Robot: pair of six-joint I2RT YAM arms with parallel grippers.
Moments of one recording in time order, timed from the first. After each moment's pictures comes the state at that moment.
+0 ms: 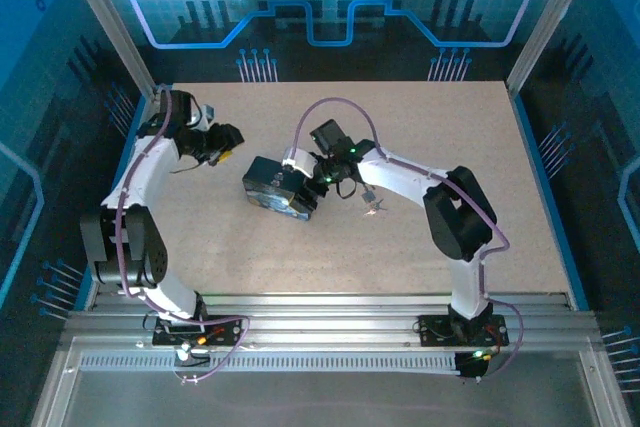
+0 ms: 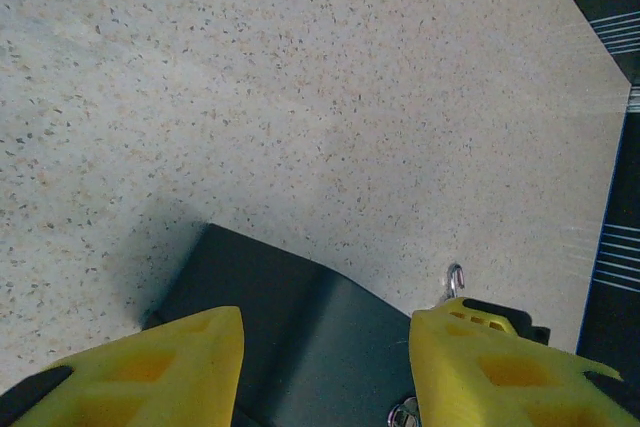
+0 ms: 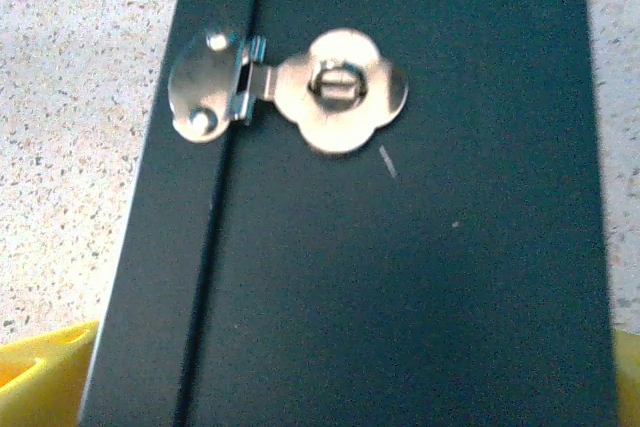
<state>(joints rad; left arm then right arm) 0.11 1.59 1.32 -0.72 0.53 -0.53 0.69 1.99 1.51 -0.50 -0.45 -0.44</state>
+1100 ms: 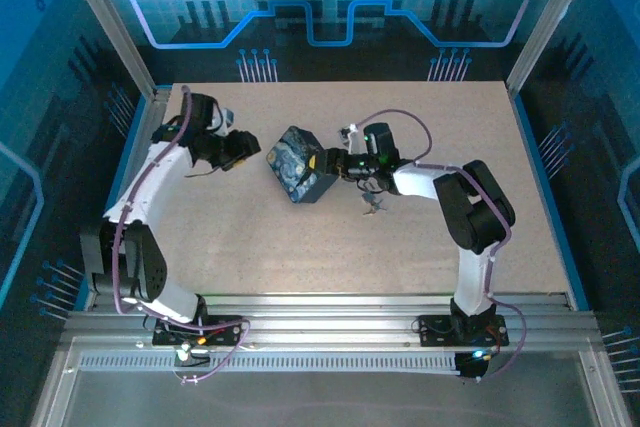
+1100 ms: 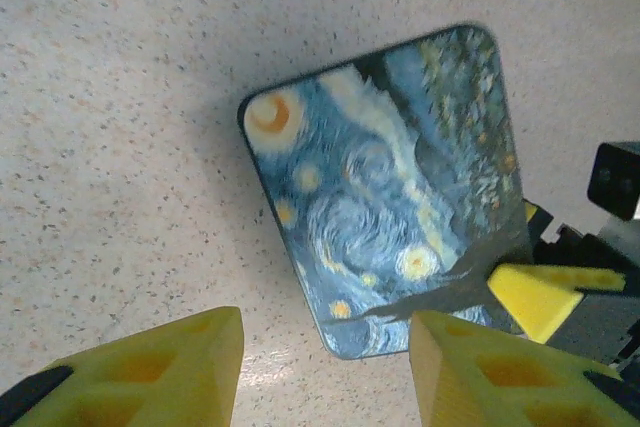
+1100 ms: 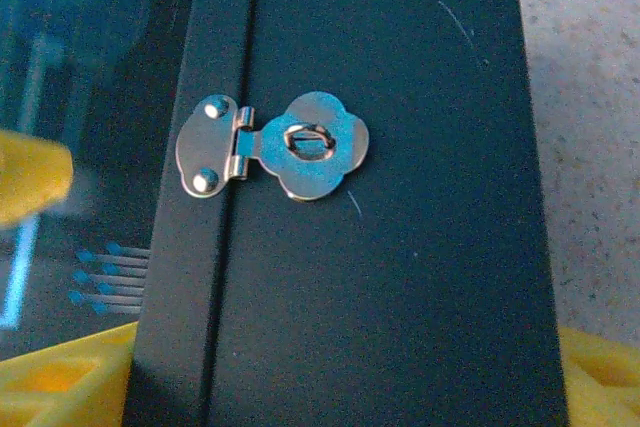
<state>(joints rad) -0.10 1.54 1.30 -0.77 0.36 -0.53 0.45 1.96 1.07 0.38 -0.68 0.83</state>
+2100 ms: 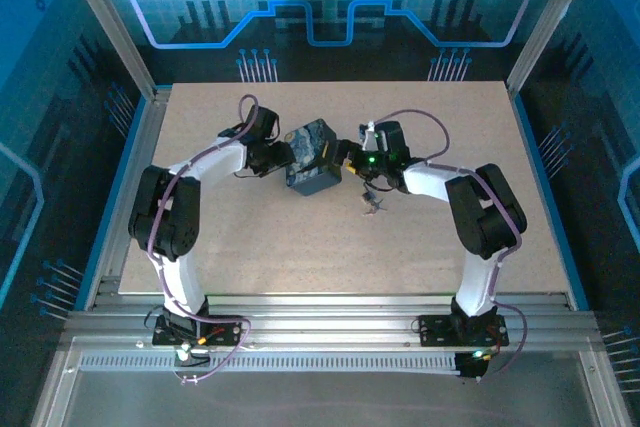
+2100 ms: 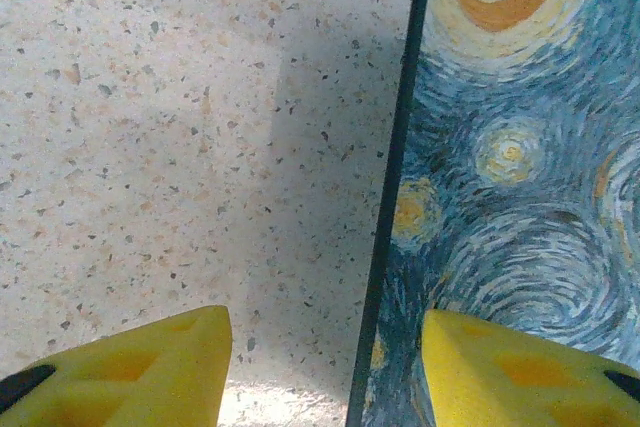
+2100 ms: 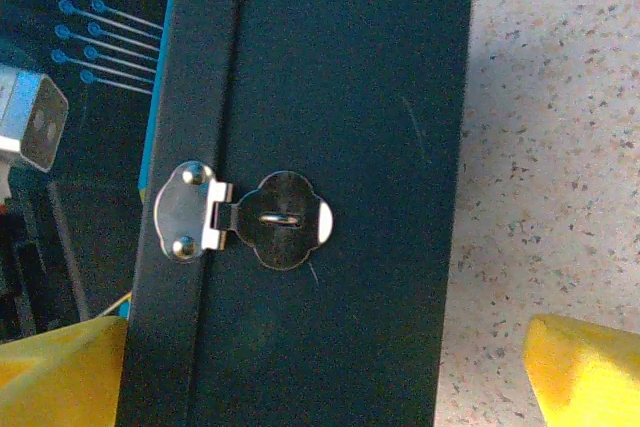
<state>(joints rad) -0.28 1.88 1.33 -0.52 0.11 -0.69 0.40 1.89 1.10 0.18 -0.52 0.73</state>
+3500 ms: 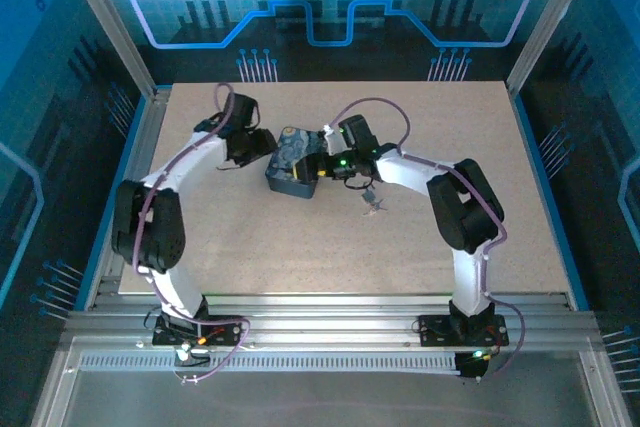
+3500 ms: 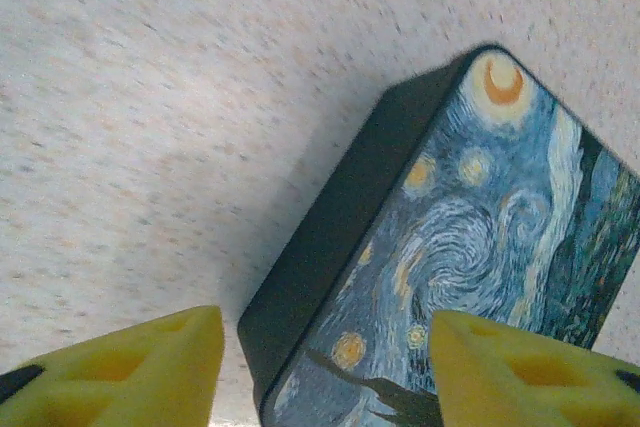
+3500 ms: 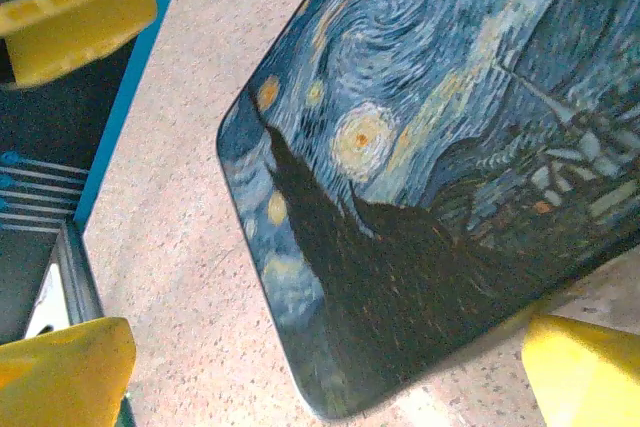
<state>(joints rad) -0.16 1.71 1.34 -0.62 0.05 -0.66 0.54 1.99 1.36 -0.15 -0.63 0.41</state>
